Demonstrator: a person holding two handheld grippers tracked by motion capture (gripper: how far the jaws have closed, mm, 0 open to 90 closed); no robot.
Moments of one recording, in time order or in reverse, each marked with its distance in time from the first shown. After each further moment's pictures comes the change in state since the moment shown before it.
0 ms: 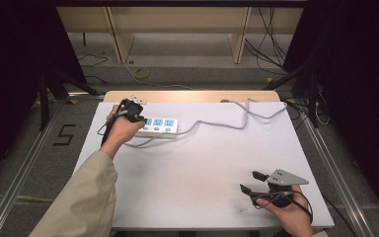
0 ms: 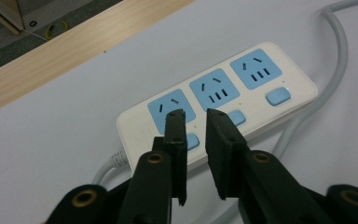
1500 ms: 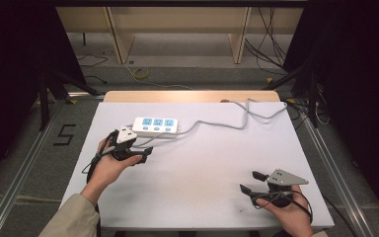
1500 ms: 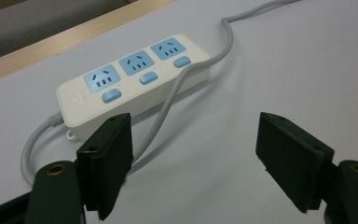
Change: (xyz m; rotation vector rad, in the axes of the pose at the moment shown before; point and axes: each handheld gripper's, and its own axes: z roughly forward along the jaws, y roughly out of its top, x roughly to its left) left arm -0.042 -0.089 -0.052 -0.236 -0.111 0.018; right arm 0.000 0.000 0.001 0.001 0.000 0.003
